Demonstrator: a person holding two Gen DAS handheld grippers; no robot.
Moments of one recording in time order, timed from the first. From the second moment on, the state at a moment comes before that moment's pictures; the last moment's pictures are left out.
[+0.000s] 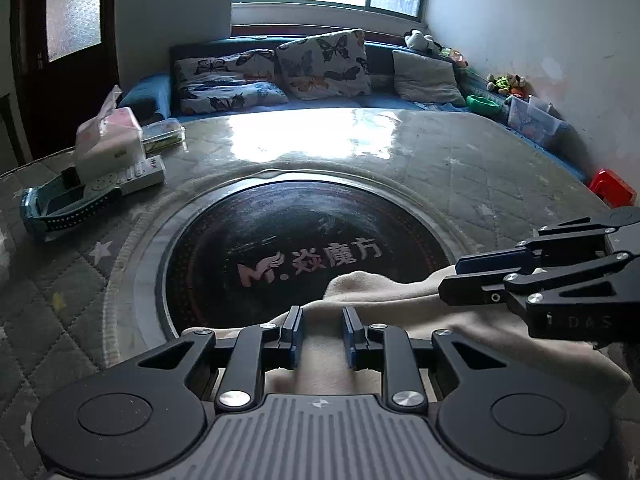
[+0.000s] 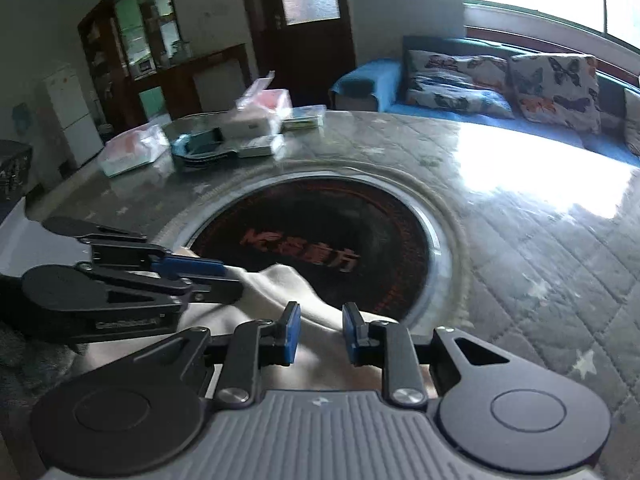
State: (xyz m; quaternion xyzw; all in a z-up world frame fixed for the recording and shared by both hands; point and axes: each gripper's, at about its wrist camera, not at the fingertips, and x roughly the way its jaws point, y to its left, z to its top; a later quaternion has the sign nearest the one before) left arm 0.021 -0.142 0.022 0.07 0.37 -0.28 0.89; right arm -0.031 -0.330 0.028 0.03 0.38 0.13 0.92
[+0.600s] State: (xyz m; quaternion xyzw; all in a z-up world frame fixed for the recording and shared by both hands) left arm -0.057 -0.089 0.042 0.11 0.31 -0.31 0.89; right arm -0.061 -0.288 0.039 -0.04 0.37 0.18 0.91
